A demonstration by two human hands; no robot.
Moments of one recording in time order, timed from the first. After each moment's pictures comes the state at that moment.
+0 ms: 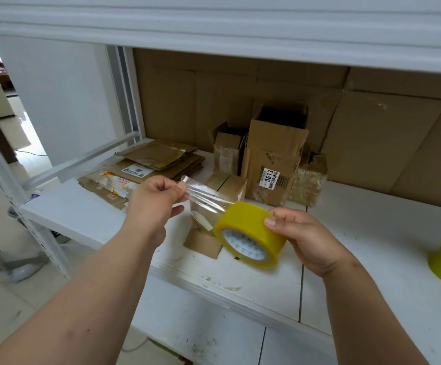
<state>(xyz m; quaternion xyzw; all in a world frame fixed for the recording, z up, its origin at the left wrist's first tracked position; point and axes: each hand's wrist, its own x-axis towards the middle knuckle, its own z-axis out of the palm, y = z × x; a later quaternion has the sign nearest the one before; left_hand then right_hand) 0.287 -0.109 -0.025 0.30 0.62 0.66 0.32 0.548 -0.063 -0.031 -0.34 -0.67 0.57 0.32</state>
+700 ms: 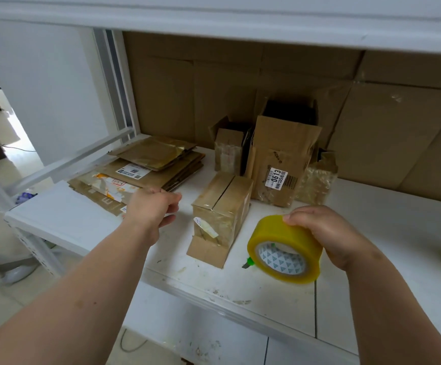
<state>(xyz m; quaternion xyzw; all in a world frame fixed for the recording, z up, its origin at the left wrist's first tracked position) 0.246 -0.063 -0.056 0.23 0.68 0.60 0.37 0.550 -0.022 -0.029 -0.51 -0.65 0.48 0.27</state>
